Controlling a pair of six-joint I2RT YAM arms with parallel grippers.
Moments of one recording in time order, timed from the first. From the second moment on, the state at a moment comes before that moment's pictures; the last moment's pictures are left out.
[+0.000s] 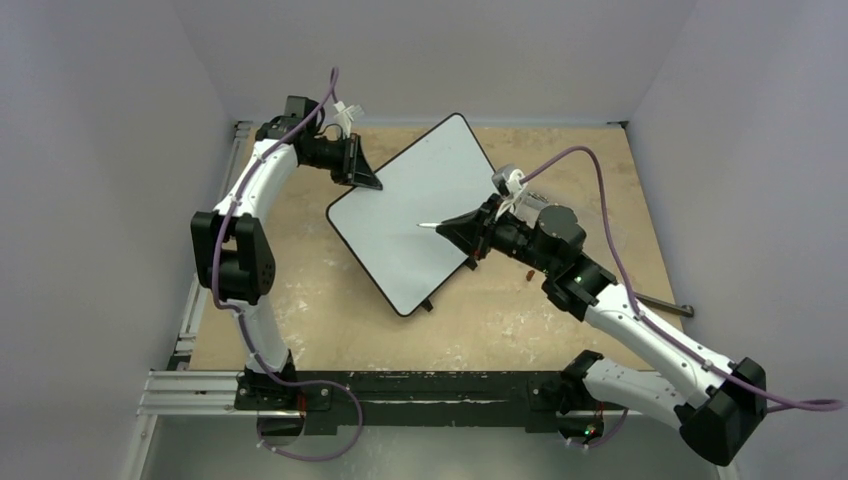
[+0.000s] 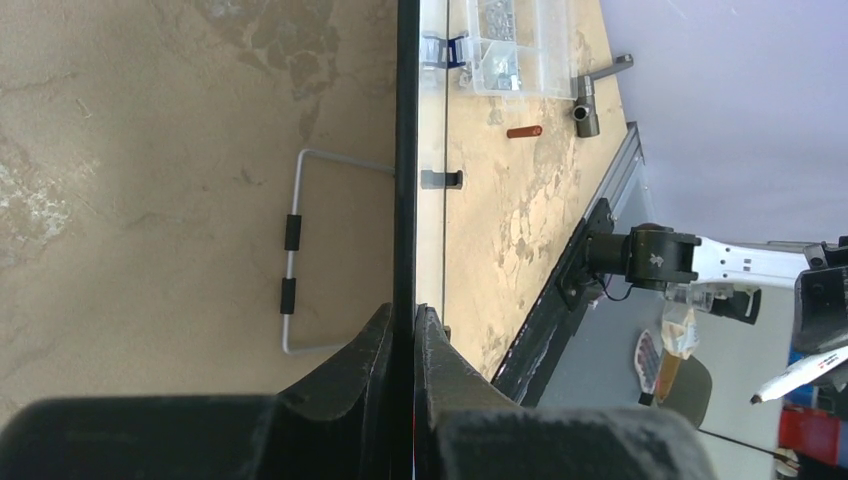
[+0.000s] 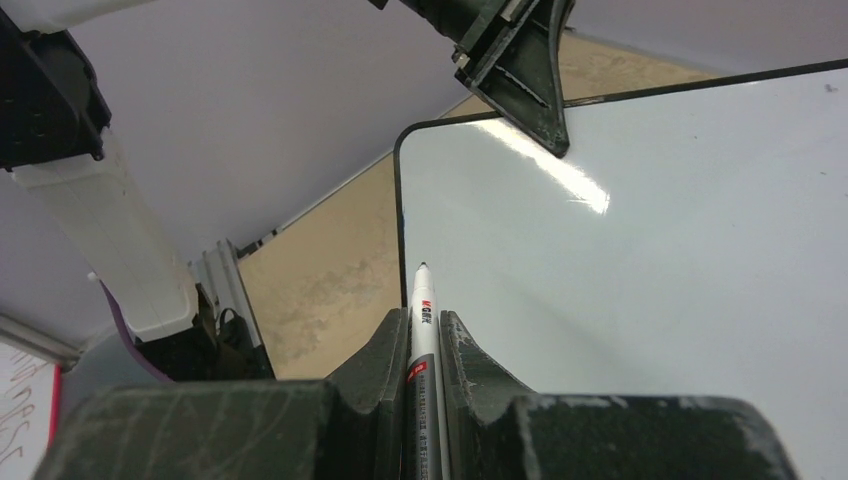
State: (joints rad) left arm -0.11 1.93 1.75 -0.85 0.95 -0.04; right arm 0.68 0.96 0.80 0.15 -0.30 0.35
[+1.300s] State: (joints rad) left arm -0.15 1.84 1.69 -0.83 0.87 -0.04; right arm 0.77 1.60 1.03 0.58 -0.33 0.35
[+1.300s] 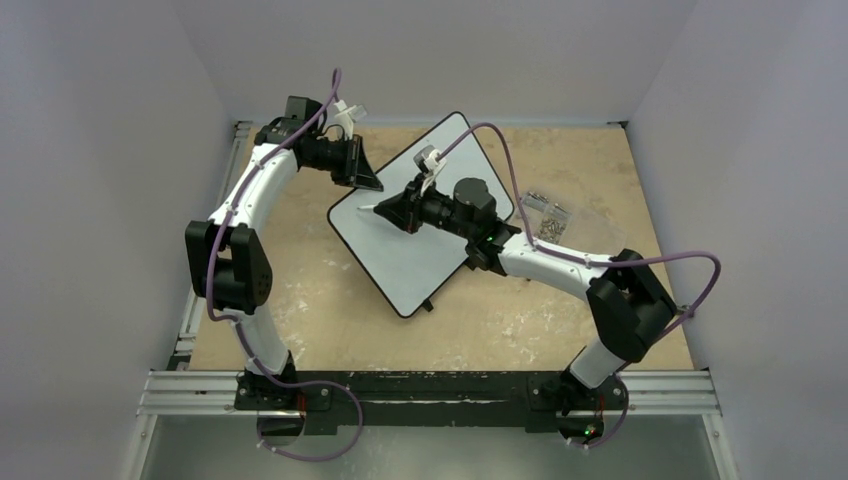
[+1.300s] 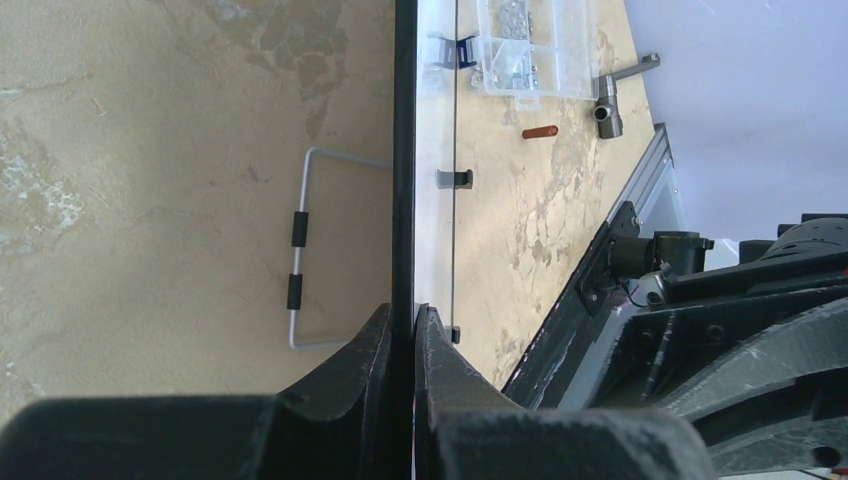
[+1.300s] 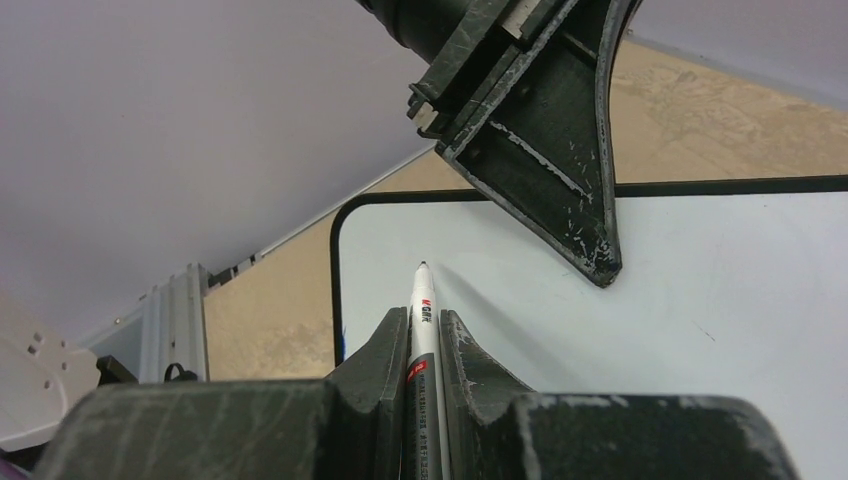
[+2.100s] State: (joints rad) left arm -0.15 1.84 1.69 -0.82 0.86 -0.05; right arm 0.80 1.68 1.06 0.58 -0.34 0.36
